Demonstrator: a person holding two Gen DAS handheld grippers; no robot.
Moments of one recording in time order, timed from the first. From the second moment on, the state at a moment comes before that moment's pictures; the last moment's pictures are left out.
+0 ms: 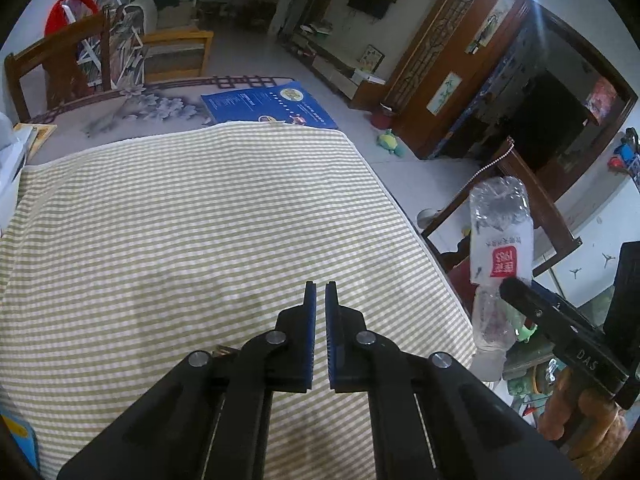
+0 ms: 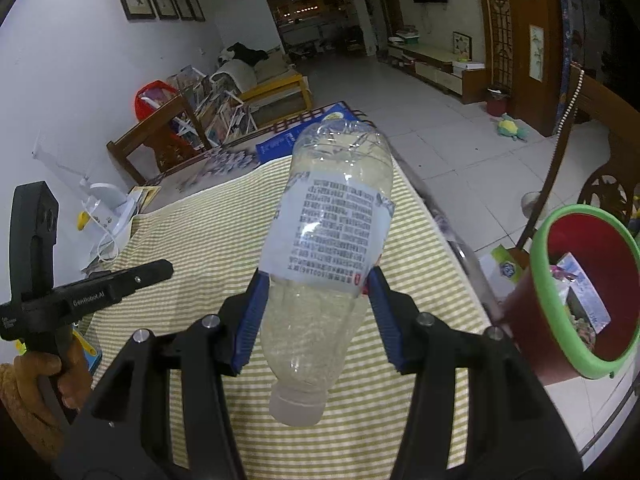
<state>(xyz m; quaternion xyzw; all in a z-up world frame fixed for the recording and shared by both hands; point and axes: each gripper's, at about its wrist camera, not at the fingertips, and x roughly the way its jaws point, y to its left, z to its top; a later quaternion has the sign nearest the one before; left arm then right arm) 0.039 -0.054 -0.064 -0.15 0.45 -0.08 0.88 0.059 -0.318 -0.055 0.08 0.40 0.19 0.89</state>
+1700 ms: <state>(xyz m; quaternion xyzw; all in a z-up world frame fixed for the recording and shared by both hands) 0.097 -0.207 -0.035 -0.09 0.42 -0.13 0.89 0.080 -0.450 -0.052 0.12 0.38 0.14 0.91</state>
